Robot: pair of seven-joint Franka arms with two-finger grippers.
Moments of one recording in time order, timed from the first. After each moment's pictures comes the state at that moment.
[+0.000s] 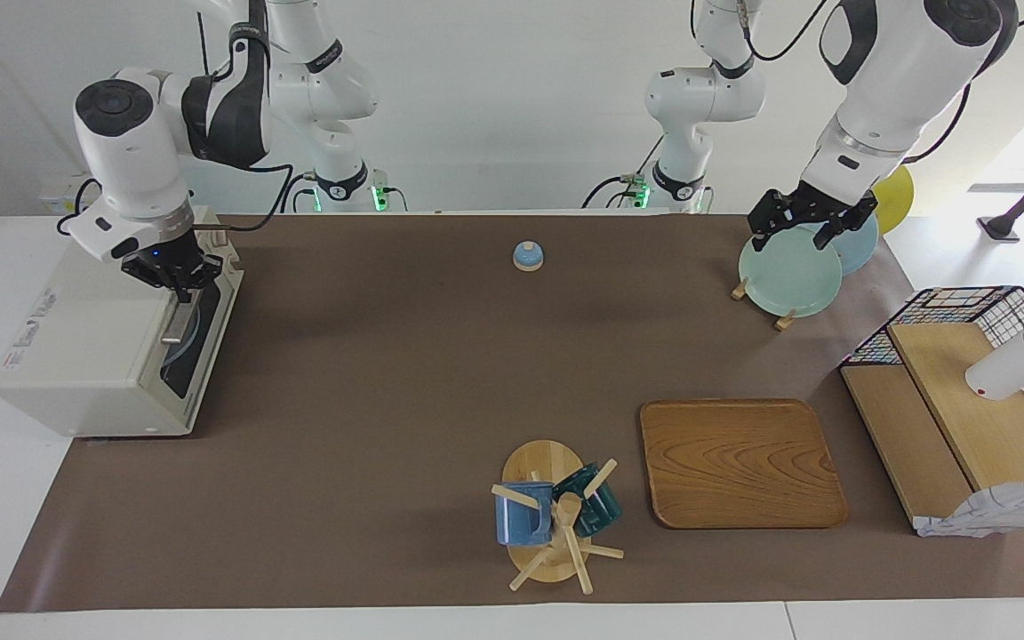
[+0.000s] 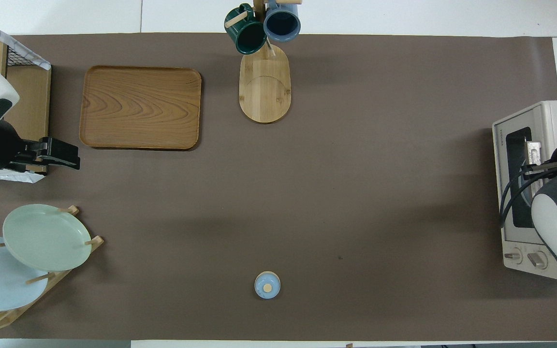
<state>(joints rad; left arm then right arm) -0.08 -0.05 -0.06 -1.68 -0.03 1.57 -0.10 -0.06 -0.08 -0.08 -2.06 -0.28 1.98 -0.13</state>
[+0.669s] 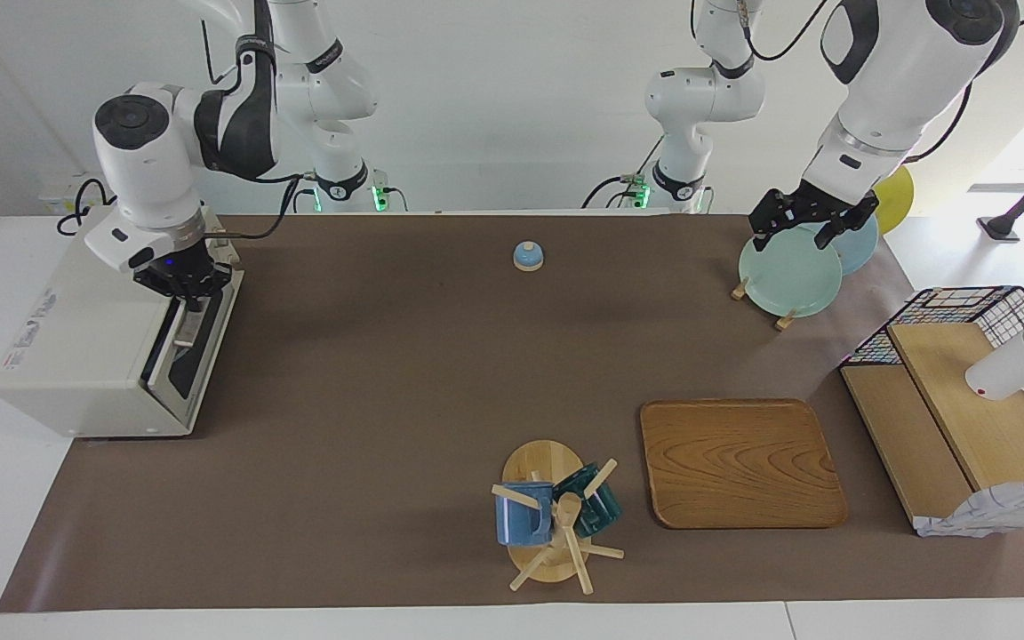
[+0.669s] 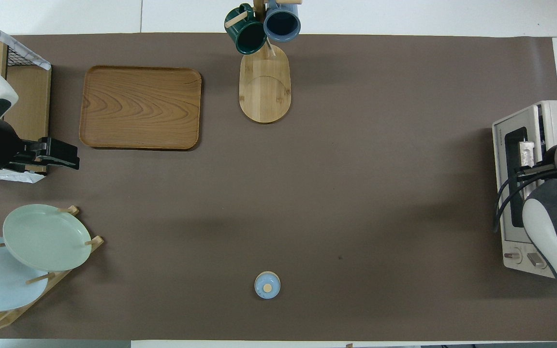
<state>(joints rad) -0.08 -0.05 -0.06 -1.68 -0.03 1.57 -0.10 0.00 -0.08 -0.07 -2.10 -0.28 2.01 -0.13</state>
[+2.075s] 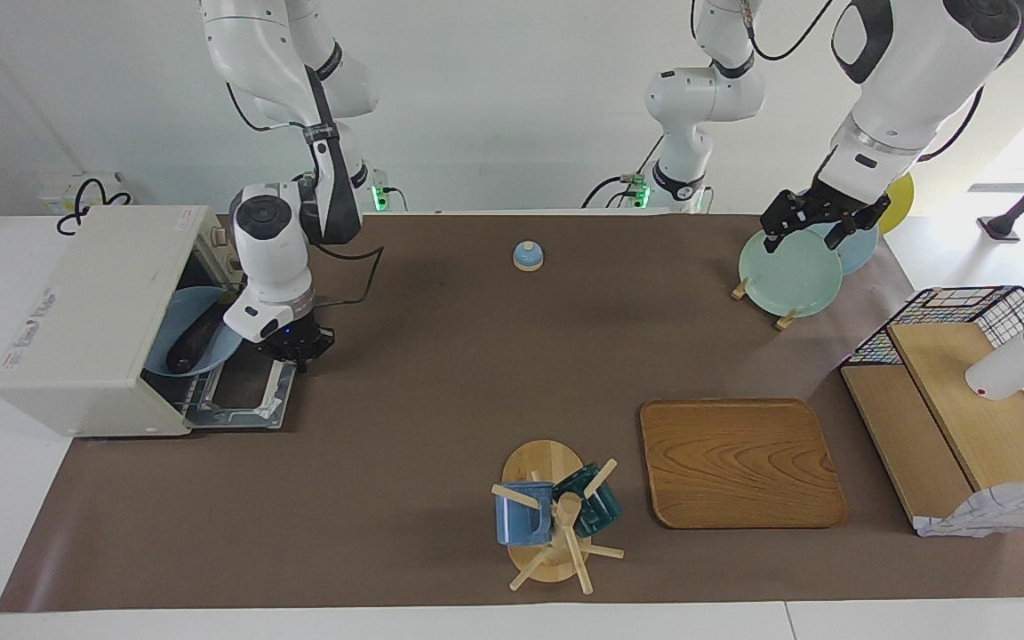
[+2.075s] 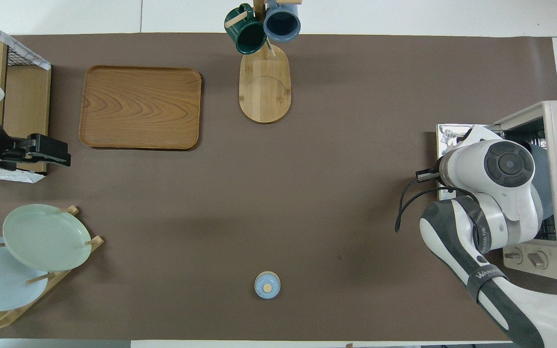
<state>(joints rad) -0.06 -0.05 -0.06 -1.68 -0.03 1.58 -0.10 0.11 0.12 -0.05 -2.28 -0.16 2.47 0.04</state>
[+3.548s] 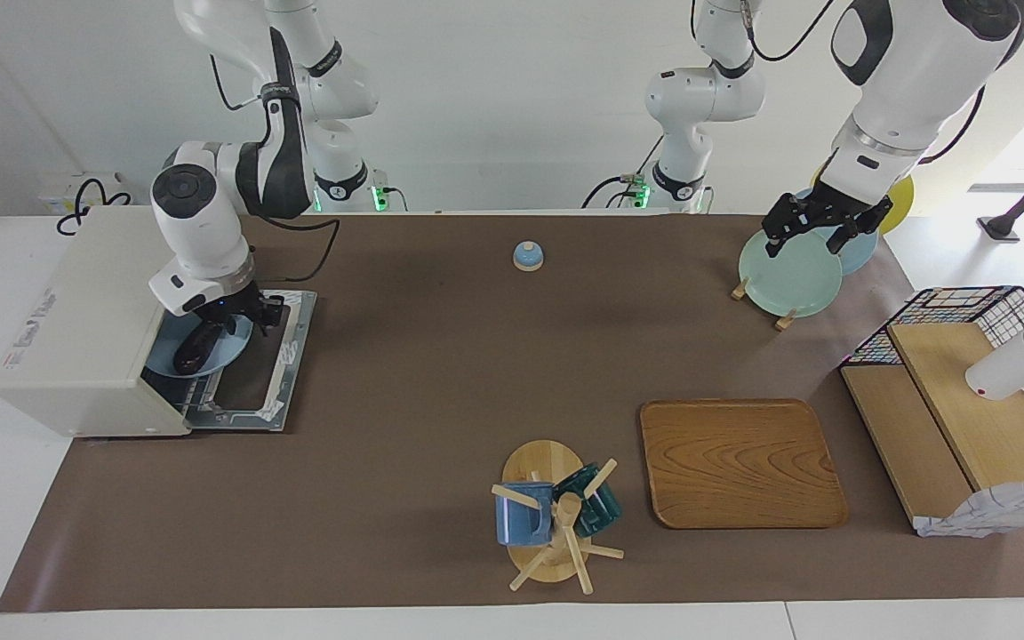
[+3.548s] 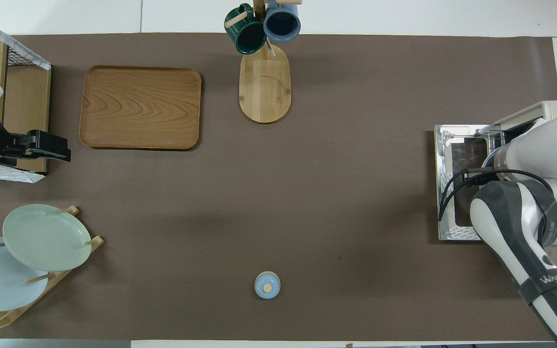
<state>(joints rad) -0.06 -0.05 -0.06 -1.69 -0.03 1.62 -0.10 0.02 0.02 -0.07 -2.19 -0.19 2.14 0.05</state>
